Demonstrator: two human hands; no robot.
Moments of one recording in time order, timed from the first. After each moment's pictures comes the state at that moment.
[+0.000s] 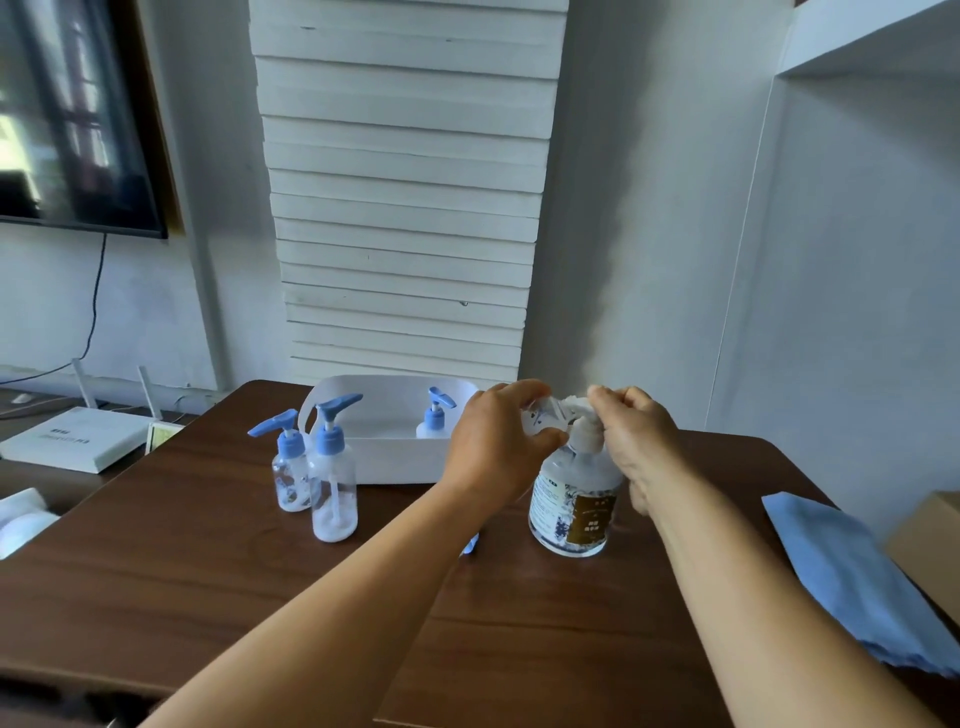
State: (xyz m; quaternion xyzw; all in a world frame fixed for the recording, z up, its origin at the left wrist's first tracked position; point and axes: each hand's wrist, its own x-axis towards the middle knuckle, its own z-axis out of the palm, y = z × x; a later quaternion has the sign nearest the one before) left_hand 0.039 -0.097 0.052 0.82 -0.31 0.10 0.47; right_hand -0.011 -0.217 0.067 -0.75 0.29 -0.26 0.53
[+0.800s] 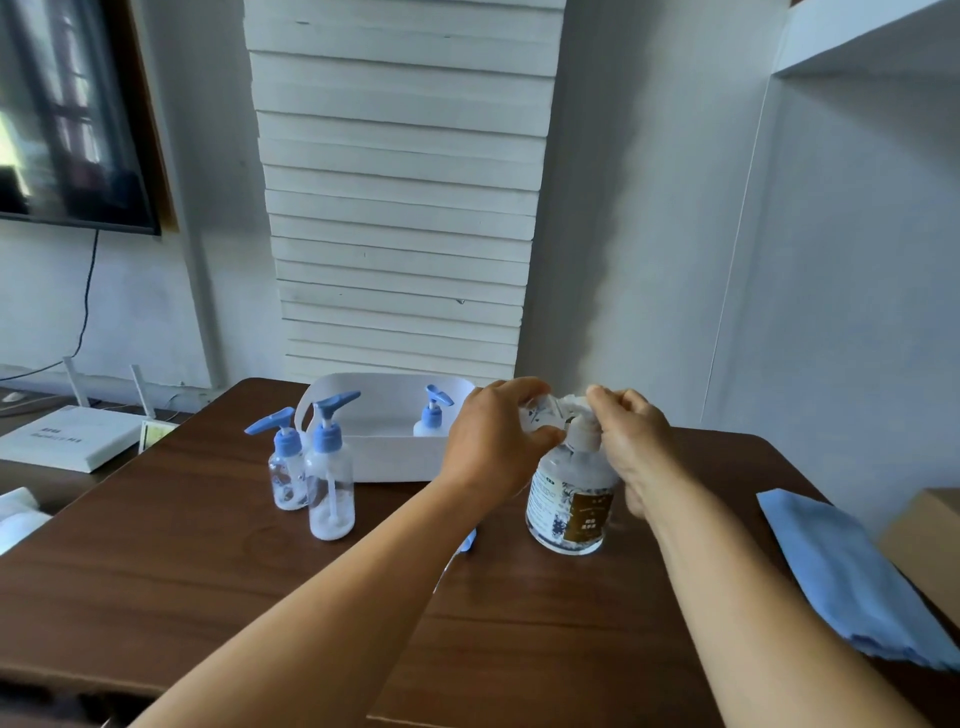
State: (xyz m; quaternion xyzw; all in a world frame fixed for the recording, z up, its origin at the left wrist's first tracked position) left_hand 0.042 -0.099 0.051 0.82 -0.31 0.09 0.47; right_hand -0.011 -0.216 0.064 -0.74 0.29 -0.26 0.54
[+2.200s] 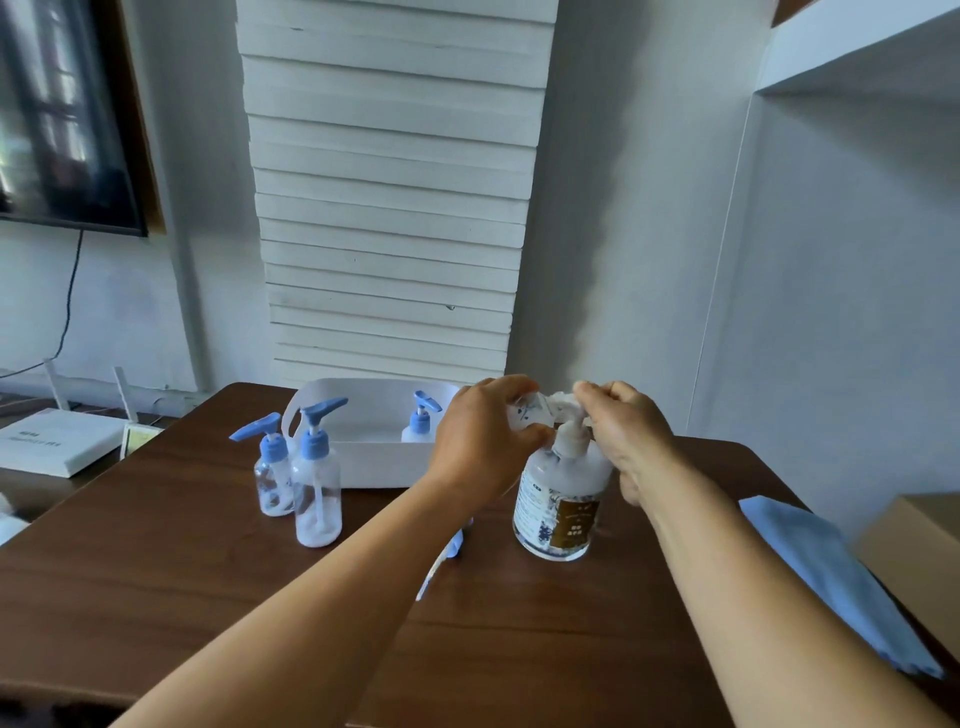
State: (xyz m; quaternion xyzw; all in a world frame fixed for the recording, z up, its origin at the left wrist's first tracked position) left_hand 0.038 -0.096 0.060 0.82 -0.30 0.10 0.47; right_hand -0.015 -0.217 0.081 -0.78 0.28 -0.25 0.50
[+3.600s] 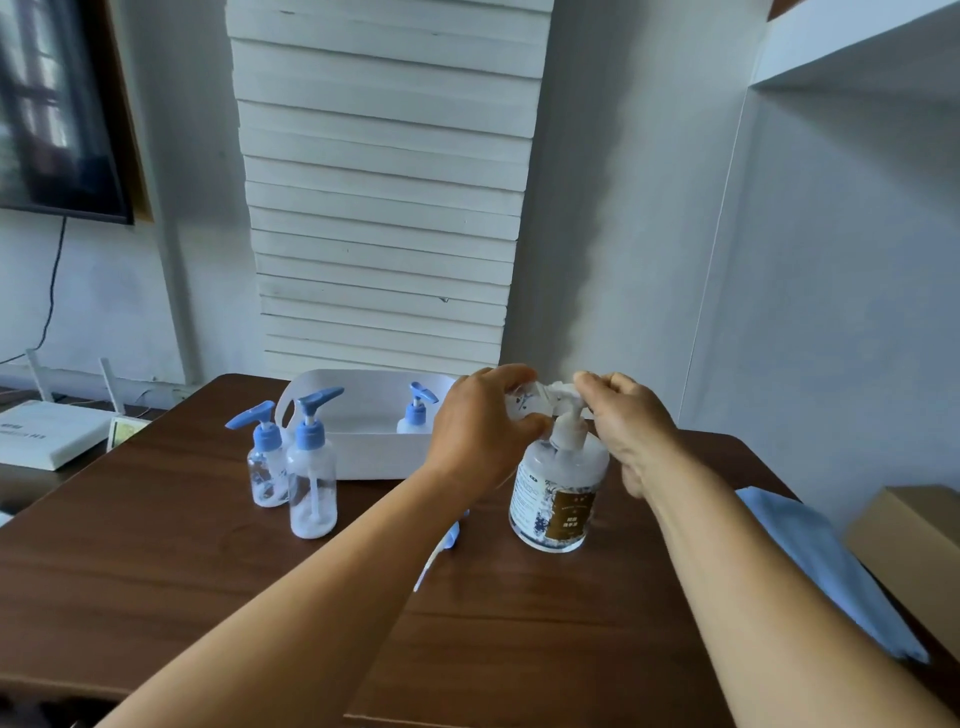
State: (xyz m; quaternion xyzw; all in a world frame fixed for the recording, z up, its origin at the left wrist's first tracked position) left_hand 0.040 -0.097 0.058 0.82 -0.31 0.10 0.47; right_hand -0.018 -0.221 0.079 -0.79 0.28 -0.25 0.49
